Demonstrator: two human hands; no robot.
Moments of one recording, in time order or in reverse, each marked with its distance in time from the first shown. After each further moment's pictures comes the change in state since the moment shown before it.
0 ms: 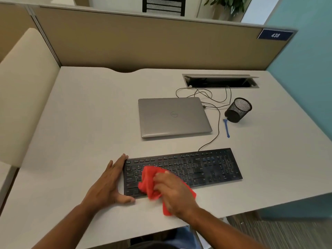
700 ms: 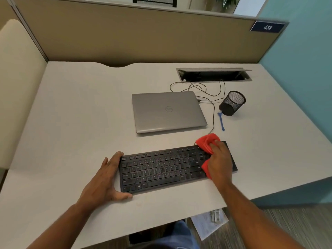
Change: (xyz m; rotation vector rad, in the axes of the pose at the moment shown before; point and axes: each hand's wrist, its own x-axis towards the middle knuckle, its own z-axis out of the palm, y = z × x) left_hand 0.001 0.005 -0.004 -0.007 -0.015 0.017; right_hand -0.010 0.098 -0.094 -0.257 0.226 0.944
